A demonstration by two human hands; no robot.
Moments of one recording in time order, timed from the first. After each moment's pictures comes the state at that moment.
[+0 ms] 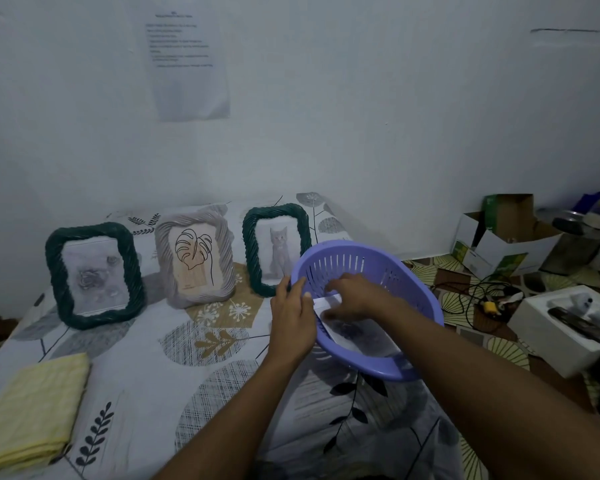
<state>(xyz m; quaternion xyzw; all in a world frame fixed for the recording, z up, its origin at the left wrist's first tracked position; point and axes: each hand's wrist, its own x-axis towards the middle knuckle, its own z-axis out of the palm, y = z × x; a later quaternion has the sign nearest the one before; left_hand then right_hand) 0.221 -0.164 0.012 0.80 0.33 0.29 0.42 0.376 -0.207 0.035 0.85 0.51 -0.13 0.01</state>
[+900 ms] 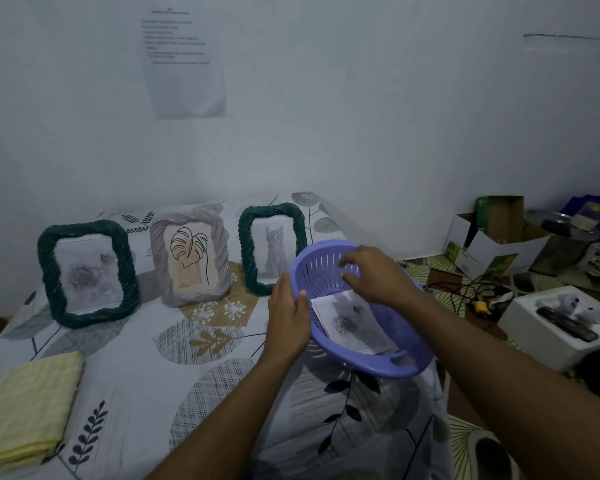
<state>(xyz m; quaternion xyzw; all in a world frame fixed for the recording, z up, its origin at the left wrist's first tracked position) 0.225 -0.159 0.001 0.77 0.32 0.32 0.45 0.393 -0.238 0.065 0.83 0.53 0.01 -0.16</state>
